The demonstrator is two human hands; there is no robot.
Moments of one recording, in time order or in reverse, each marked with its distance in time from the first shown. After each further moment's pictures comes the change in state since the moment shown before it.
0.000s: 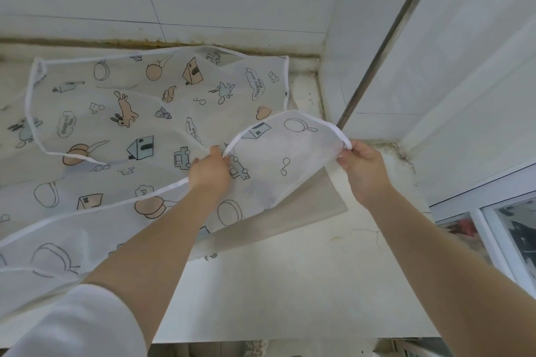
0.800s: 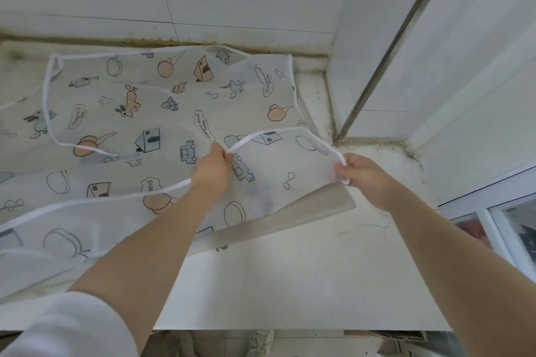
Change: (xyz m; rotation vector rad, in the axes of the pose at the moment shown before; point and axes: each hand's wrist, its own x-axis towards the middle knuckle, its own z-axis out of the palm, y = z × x) left_hand -0.008 -0.021 -0.006 -0.245 -0.007 0.012; right_hand -0.010 0.000 -0.011 -0.266 -0.416 0.217
